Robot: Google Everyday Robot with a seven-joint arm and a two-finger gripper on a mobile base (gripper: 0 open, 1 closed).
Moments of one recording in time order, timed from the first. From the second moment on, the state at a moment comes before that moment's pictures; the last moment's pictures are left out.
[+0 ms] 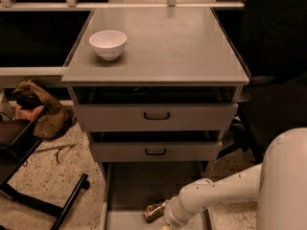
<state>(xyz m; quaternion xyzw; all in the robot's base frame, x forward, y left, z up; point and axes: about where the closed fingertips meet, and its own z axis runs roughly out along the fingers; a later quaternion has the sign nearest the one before) 0.374 -0.033 0.344 -0.56 0.80 0.21 0.10</state>
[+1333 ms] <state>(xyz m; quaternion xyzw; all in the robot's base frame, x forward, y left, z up) 0.447 0.002 0.233 -0.56 0.77 0.22 0.18</state>
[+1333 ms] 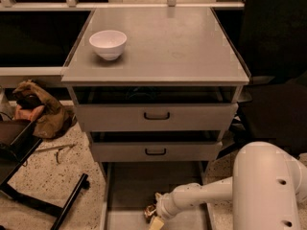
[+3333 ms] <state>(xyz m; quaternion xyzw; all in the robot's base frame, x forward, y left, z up) 0.495 0.029 0.165 -0.58 0.76 0.21 0.19</state>
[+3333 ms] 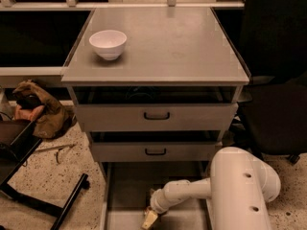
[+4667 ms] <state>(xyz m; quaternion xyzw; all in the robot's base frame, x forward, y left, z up) 0.490 -0.005 0.135 -0.56 0.78 0.22 0.17</state>
